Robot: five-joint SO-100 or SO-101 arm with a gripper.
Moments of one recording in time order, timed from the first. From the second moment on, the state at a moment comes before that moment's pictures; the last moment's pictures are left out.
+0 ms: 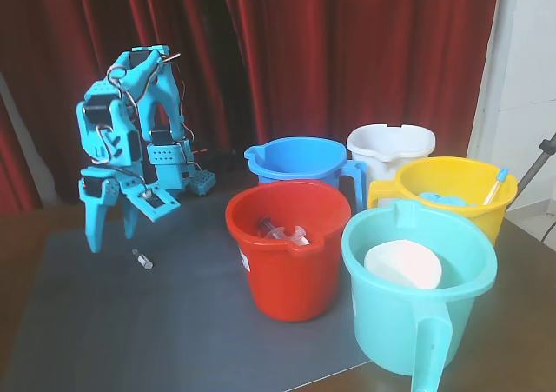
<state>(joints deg) 24.2 101.7 126.4 57.6 17.4</state>
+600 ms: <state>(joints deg) 24.0 101.8 133.2 50.3 17.5</state>
